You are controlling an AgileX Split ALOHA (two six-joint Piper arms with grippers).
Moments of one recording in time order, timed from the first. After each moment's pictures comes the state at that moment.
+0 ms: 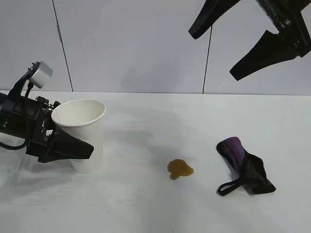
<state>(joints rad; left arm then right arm) -0.03 2.05 -0.92 -1.52 0.92 2.42 0.15 1.59 -1.29 0.73 1.21 -0.23</state>
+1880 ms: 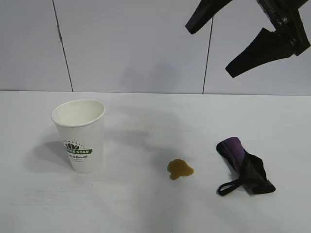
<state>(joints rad) 0.04 0.36 -1.20 -0.39 1.06 0.42 0.15 1.59 -1.29 0.77 1.21 -0.25</state>
